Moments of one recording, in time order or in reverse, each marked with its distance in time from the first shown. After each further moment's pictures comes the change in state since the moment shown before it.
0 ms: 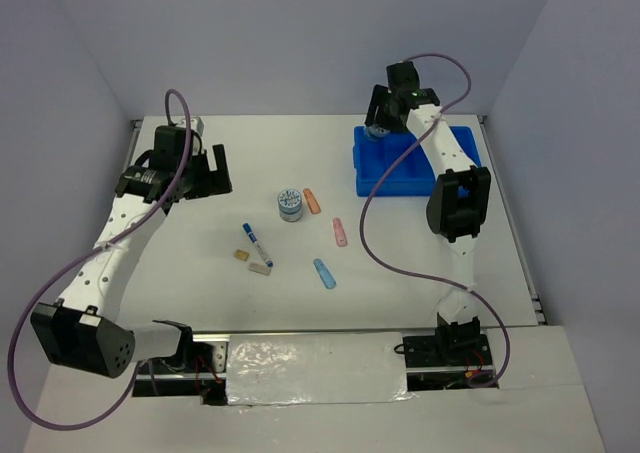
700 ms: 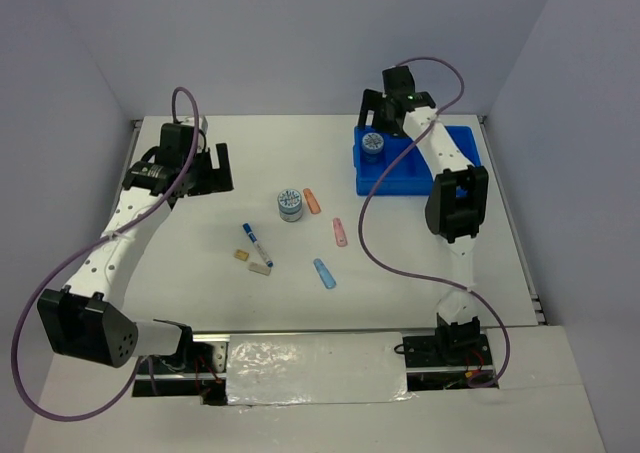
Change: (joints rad) left arm 0.000 0.065 0.004 0.044 -0.011 0.032; right arm 0.010 -0.001 -0.055 0.022 -0.044 -0.042
